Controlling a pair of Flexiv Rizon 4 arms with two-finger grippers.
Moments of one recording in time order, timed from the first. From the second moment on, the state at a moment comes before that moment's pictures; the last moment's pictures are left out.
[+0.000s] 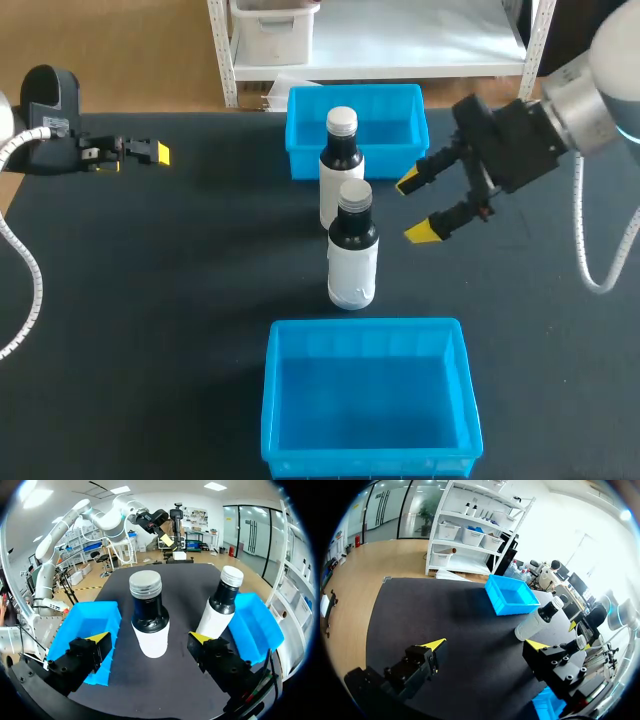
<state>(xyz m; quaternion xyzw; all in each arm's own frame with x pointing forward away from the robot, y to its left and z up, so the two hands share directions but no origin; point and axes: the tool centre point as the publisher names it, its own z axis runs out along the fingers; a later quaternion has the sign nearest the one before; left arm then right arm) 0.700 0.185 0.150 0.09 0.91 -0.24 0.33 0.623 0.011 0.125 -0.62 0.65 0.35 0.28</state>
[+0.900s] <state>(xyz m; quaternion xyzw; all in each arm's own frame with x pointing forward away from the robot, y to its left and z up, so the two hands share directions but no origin) 0.700 0.185 0.150 0.09 0.91 -0.24 0.33 0.612 0.063 0.131 -0.63 0.62 0.39 0.27</state>
